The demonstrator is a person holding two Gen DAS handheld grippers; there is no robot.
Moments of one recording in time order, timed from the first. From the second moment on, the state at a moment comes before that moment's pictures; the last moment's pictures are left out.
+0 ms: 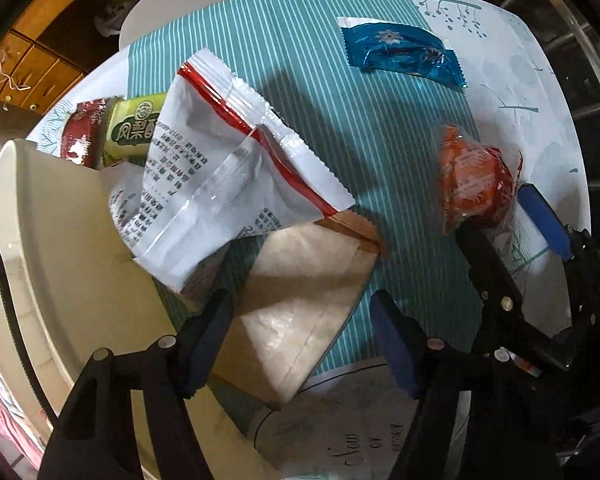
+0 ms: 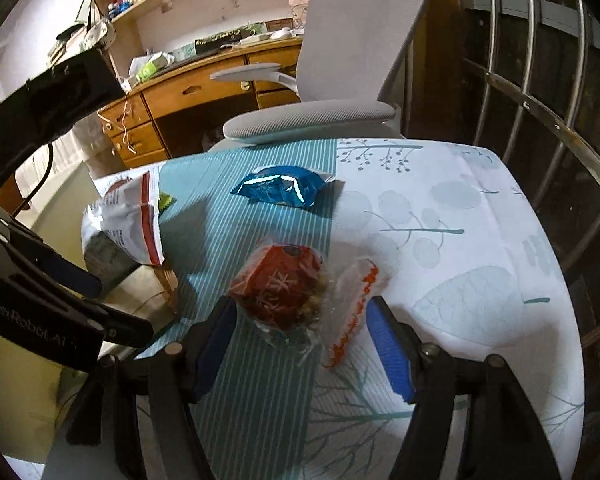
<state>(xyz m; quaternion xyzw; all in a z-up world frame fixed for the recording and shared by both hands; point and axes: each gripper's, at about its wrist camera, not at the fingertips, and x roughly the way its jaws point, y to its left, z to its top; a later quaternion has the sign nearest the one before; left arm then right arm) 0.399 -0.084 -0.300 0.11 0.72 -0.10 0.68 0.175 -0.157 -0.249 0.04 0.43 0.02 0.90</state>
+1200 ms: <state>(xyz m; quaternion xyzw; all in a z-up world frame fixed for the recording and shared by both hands) 0.377 -0.067 -0.300 0.05 0.71 -0.09 0.69 0.173 -0.146 -0.248 -0.01 0.45 0.01 0.89</state>
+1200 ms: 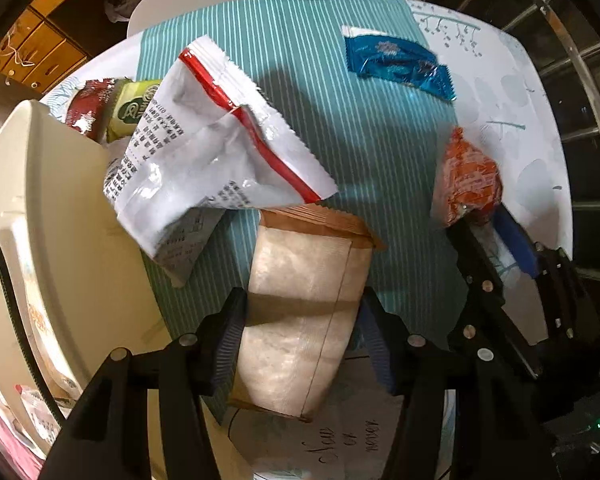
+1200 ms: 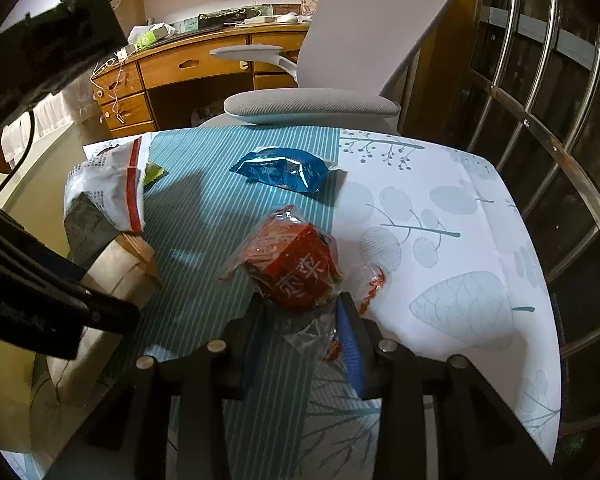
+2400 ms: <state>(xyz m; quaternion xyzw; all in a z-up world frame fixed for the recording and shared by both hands) 0.260 -0.045 -0.134 0.01 0.65 -0.16 0.74 0.071 -0.145 -0.158 0.08 0.43 0.02 0.90</state>
